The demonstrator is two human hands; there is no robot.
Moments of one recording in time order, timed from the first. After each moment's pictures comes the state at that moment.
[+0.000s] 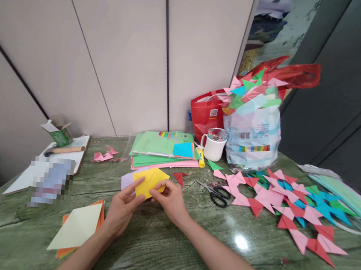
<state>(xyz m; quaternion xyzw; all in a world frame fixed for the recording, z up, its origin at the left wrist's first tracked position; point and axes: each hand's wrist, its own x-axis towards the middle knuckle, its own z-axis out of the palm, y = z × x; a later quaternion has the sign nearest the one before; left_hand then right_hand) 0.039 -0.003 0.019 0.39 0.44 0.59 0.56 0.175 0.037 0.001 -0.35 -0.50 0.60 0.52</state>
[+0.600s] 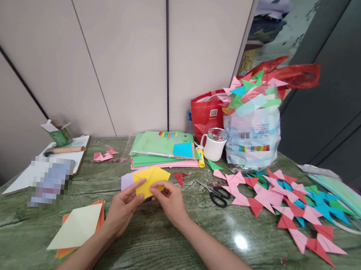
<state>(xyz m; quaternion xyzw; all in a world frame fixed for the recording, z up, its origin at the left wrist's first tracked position) 0.038 -0.002 0.016 0.40 0.44 0.59 0.55 0.176 0.036 0.002 -0.36 -0.55 0.53 0.54</state>
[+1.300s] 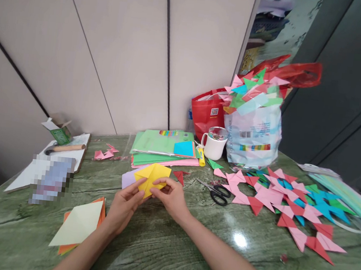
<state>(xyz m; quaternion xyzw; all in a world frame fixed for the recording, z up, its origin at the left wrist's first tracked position) 0.040 -0.002 0.018 0.37 0.41 0.59 0.58 0.176 0.038 0.003 -0.33 -0.52 0.57 0.54</state>
